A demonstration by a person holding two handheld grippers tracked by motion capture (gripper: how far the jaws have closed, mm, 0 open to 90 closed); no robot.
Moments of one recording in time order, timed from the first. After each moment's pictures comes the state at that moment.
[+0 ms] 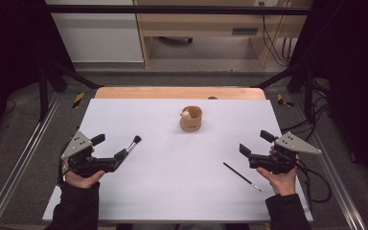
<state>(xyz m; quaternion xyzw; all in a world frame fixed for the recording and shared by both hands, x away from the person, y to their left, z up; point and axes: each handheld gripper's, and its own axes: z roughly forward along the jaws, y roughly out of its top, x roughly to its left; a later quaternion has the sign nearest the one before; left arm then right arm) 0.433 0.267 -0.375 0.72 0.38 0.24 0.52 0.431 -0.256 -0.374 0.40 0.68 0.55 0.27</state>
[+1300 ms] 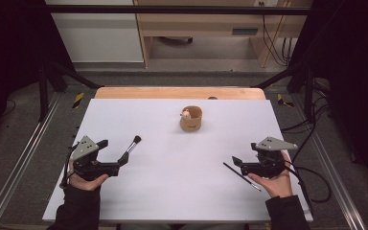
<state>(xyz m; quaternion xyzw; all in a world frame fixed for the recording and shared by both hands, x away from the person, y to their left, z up) 0.434 0.264 -0.393 0.75 0.39 0.23 0.49 0.435 -0.237 -0.392 0.41 0.78 0.42 0.22</state>
